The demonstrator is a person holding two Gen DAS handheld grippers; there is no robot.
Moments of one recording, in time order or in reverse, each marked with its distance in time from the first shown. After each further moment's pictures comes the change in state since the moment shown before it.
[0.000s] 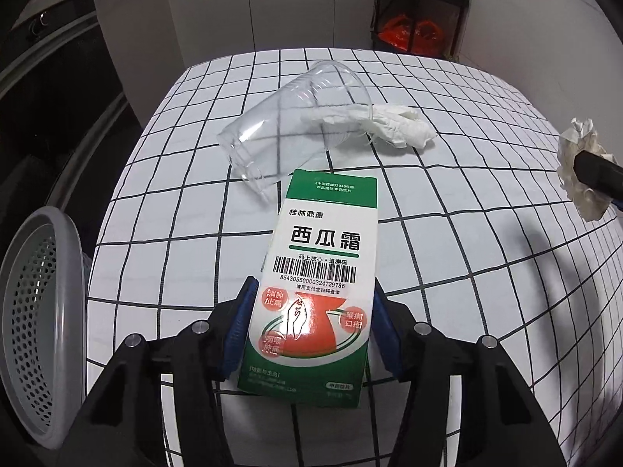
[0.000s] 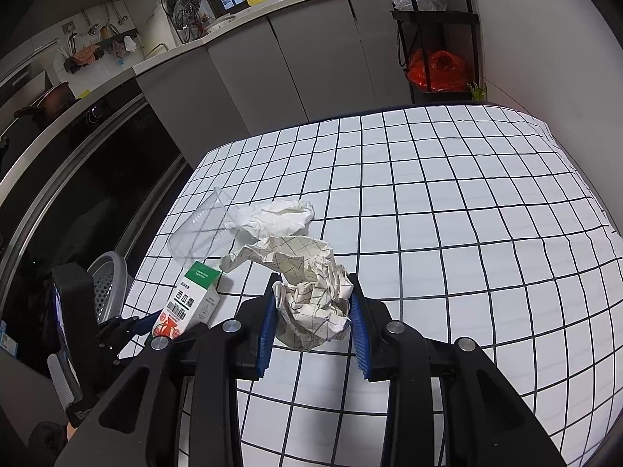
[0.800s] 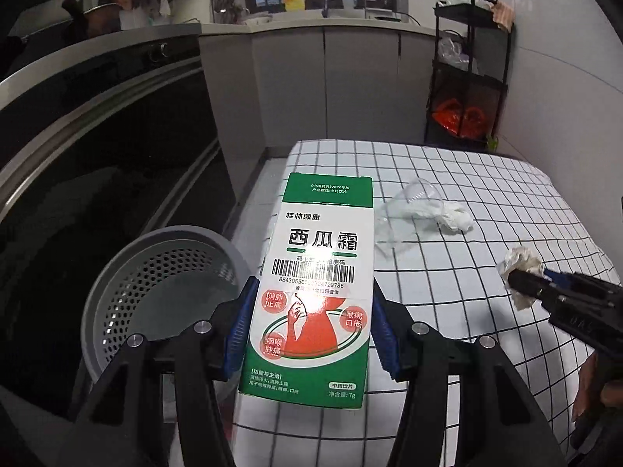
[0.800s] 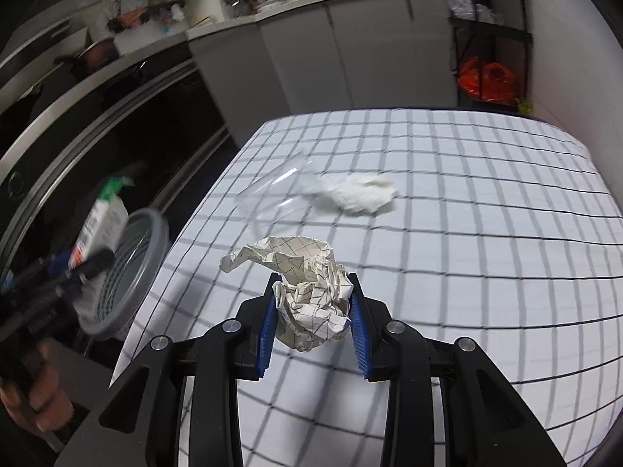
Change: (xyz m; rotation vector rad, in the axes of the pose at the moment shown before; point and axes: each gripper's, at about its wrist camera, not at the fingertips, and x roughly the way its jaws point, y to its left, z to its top) left arm -0.149 0.092 -0.025 -0.131 -0.250 0.170; right arm 0.007 0.095 -0.039 -0.163 0.050 0.095
